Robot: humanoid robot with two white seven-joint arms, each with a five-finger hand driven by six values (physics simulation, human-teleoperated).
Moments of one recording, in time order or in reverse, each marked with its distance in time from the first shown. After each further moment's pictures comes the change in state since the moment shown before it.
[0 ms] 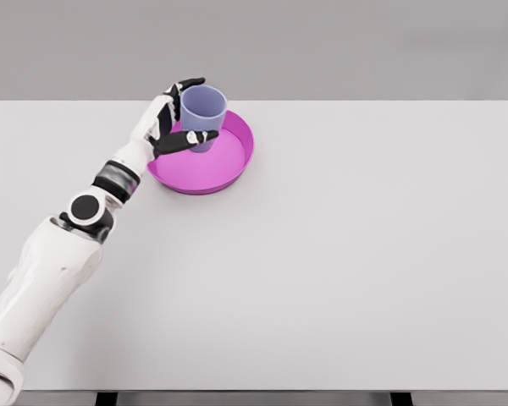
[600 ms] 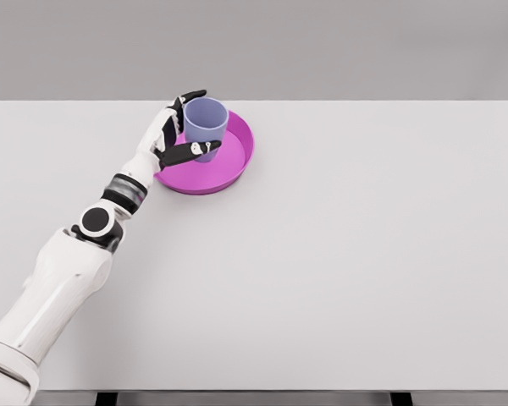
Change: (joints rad) left arm 0.011 -0.051 0.000 0.105 -0.003 -0.083 0.000; right arm 0.000 0.000 0.000 0.000 0.000 0.000 0.000
